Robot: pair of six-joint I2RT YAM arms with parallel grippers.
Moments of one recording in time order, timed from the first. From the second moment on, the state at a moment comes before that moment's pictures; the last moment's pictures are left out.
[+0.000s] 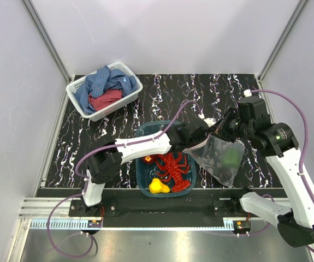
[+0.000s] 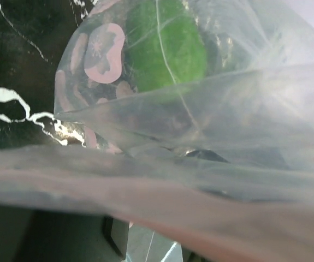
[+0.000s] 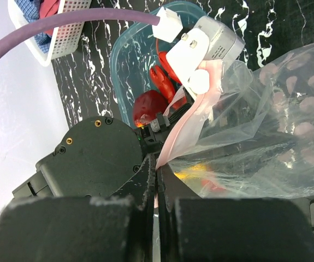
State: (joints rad) left arm -1.10 1.97 1.56 -0.31 0.24 -0.76; right arm 0.43 1.01 1.40 -1.09 -0.10 0.91
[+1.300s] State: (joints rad) left arm -1.19 2.14 1.79 -0.63 -0.20 -0.67; right arm 0.42 0.61 1.11 -1.11 -0.06 1.13
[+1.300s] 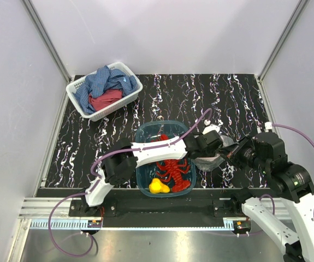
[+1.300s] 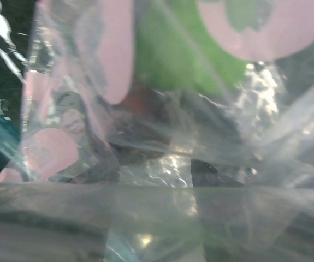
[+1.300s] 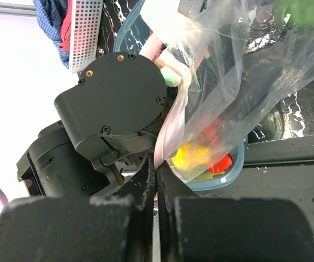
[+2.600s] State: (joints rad) left arm -1.18 2.26 1.81 -0.55 -0.24 -0.63; right arm 0.42 0.62 1.06 -1.15 -0.02 1.14
